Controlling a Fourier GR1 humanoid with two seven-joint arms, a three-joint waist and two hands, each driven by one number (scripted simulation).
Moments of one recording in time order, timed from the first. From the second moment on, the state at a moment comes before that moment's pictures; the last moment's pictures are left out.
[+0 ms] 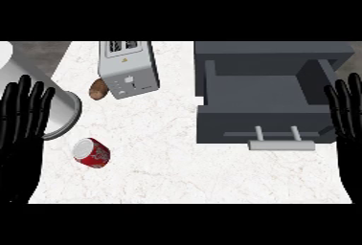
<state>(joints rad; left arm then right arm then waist) 0.00 0.09 0.01 -2.10 -0.01 -0.01 0.01 -0.01 -0.12 -0.02 -2.10 0.02 0.01 -0.01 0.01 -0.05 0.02</state>
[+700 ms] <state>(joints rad) 0.17 0.43 0.05 -2.02 0.47 -0.59 0.03 0.08 -0.09 -0.02 -2.07 0.03 -0.04 0.15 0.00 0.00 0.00</state>
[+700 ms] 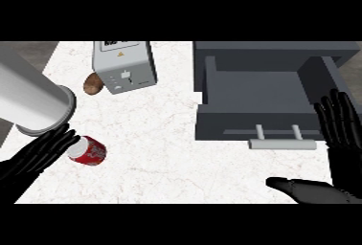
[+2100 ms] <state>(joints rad) 0.01 0.42 0.28 -1.66 0.50 -0.86 0.10 0.27 -0.09 -0.16 -2.07 -0.07 0.12 0.04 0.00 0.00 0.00</state>
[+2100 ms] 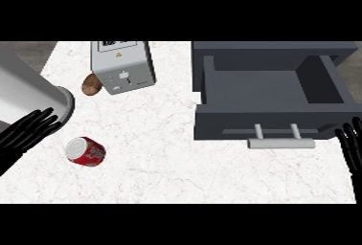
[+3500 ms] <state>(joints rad) -0.11 0.40 0.25 -1.08 -0.11 -0.74 -0.48 0.25 -0.05 -0.19 -2.04 -0.04 0.17 0.02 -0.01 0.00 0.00</state>
